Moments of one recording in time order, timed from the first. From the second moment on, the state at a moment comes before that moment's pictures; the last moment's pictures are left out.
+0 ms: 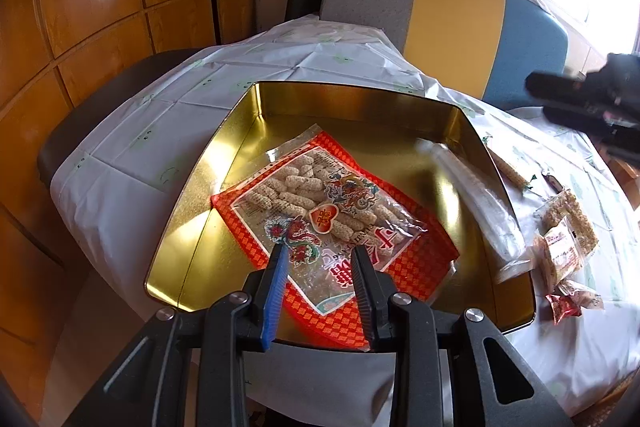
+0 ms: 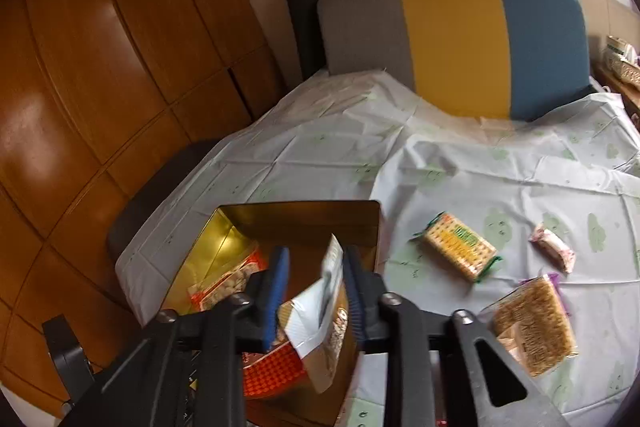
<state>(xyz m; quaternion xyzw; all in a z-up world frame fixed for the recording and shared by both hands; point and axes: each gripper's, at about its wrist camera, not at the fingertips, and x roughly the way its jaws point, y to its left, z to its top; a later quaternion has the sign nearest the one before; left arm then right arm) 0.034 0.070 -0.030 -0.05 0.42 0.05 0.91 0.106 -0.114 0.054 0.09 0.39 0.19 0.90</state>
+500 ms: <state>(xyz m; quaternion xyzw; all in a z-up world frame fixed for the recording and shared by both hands) 0.035 0.081 -0.033 -0.05 0.42 0.08 0.90 0.070 -0.093 0.019 0.00 0.38 0.20 0.90</state>
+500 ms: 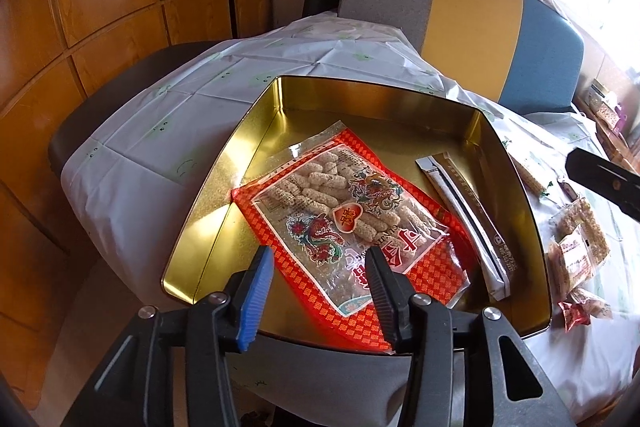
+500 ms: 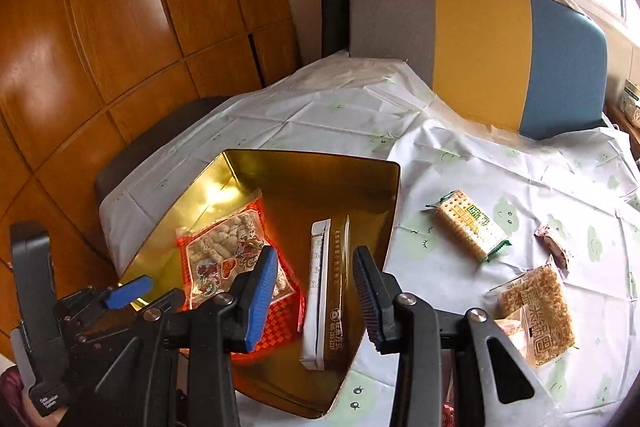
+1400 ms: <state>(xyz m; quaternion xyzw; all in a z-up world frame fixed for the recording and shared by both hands) 0.036 0.055 -0.028 -0.01 0.42 0.06 0.90 0.021 -0.237 0.017 -0.04 0.41 0.07 0.91</state>
